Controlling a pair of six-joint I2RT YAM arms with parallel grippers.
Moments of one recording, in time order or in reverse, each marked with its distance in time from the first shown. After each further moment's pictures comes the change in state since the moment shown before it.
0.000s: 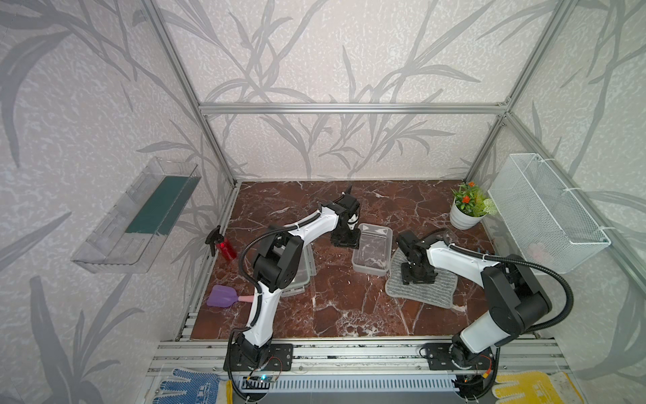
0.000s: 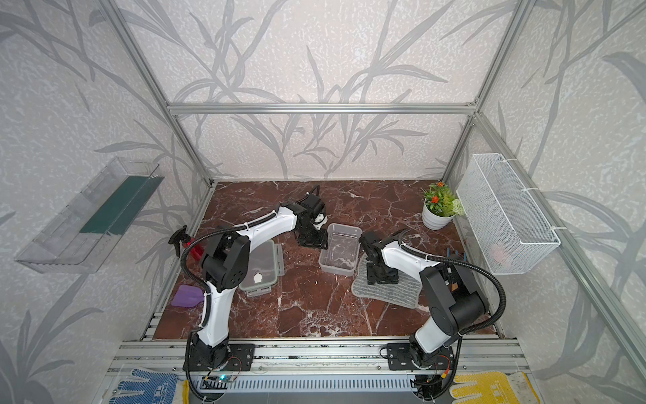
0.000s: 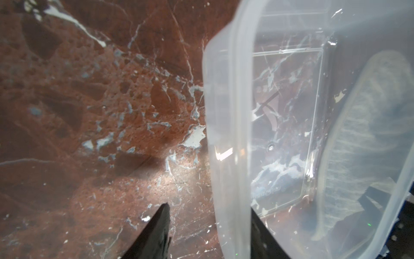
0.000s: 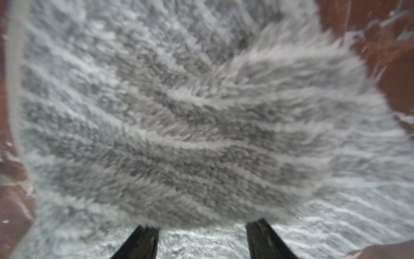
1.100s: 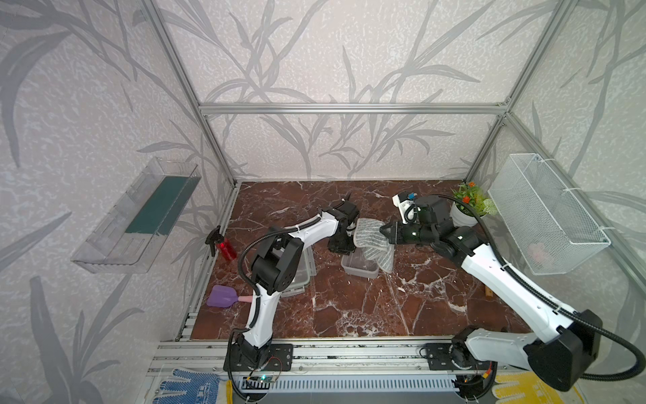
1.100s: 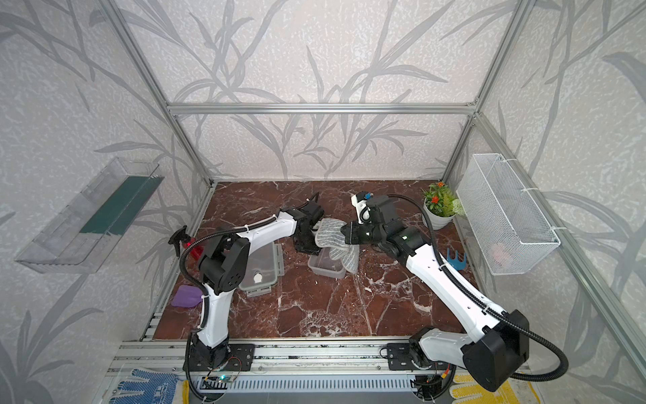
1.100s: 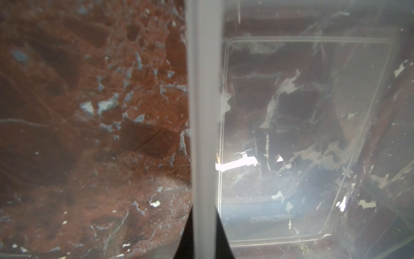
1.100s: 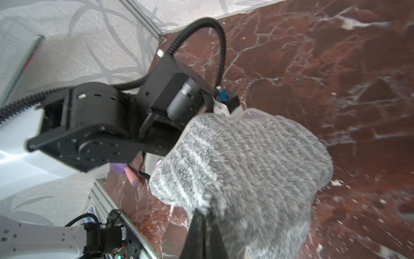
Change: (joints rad) left arm -0.019 -0.045 -0.113 0.016 -0.049 -0.018; right arm 0.074 -0.329 0.285 0.308 -0.476 0.002
